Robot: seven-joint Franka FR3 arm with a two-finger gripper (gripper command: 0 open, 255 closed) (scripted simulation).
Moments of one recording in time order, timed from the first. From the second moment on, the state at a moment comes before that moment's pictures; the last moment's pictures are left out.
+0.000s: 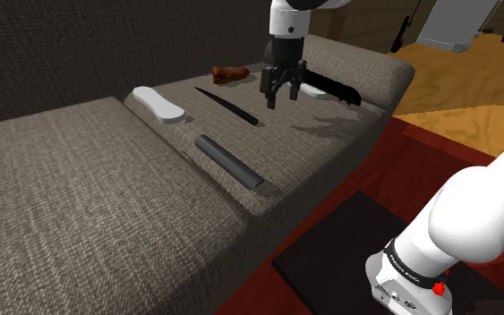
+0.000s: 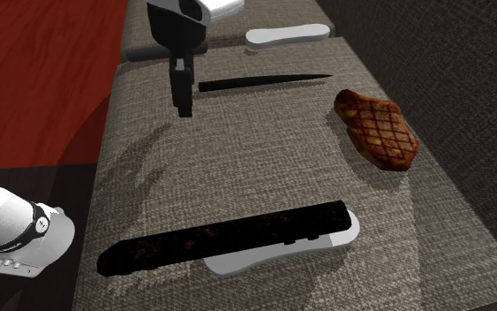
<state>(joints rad) 0.06 -0.21 0.15 -1.98 0.04 1.65 0.13</state>
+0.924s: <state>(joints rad) 0.15 0.33 0.22 -1.33 -0.09 1.56 0.28</state>
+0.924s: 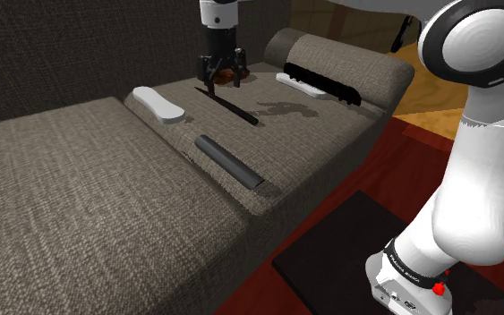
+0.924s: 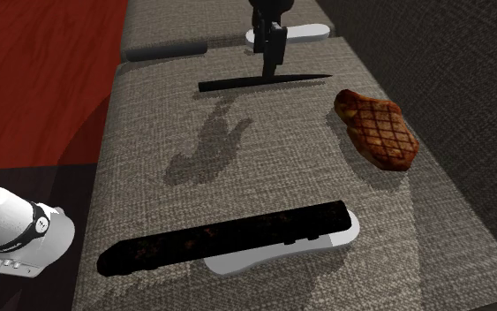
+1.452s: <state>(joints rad) 0.15 0.33 0.22 -1.42 -0.09 1.65 0.28</state>
